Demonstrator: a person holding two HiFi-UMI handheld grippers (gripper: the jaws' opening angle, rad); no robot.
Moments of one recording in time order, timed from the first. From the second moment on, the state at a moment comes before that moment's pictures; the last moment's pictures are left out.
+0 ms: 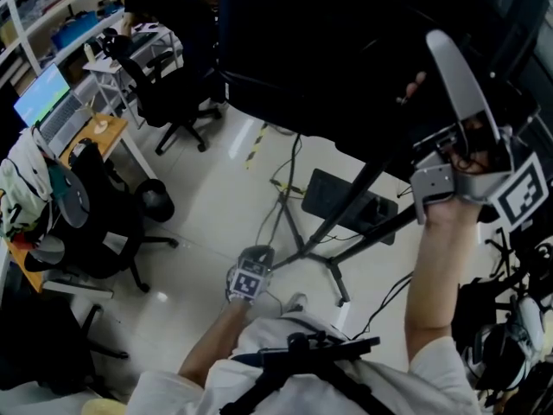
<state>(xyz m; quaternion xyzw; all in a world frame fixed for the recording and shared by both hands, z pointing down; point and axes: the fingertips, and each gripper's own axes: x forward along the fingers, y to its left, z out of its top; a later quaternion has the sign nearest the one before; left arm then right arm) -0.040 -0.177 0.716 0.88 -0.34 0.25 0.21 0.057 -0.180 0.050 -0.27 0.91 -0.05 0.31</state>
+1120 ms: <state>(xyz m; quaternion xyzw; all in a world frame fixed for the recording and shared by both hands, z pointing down) -0.016 -0.274 0.378 0.95 -0.28 0.11 0.07 0.351 -0.141 0.219 -0.46 0.60 -0.10 0.65</state>
